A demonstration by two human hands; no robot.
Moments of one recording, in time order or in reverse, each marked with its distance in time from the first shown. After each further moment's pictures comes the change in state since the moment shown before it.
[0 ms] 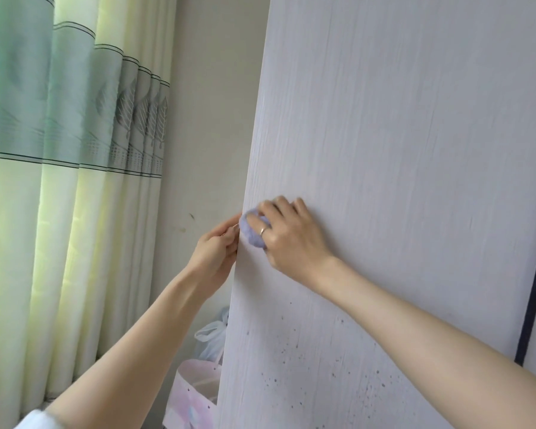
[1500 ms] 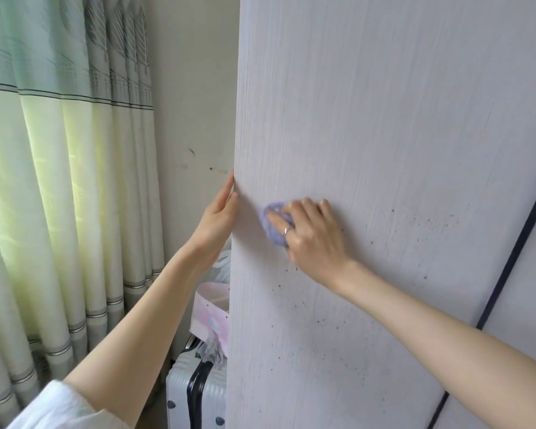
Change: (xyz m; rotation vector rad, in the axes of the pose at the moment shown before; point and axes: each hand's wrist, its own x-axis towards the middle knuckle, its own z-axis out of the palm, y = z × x) left_hand -0.055 -0.048 -0.007 0.321 -0.011 -0.054; right_hand -0.114 -0.058 -0.007 0.179 -0.046 0.141
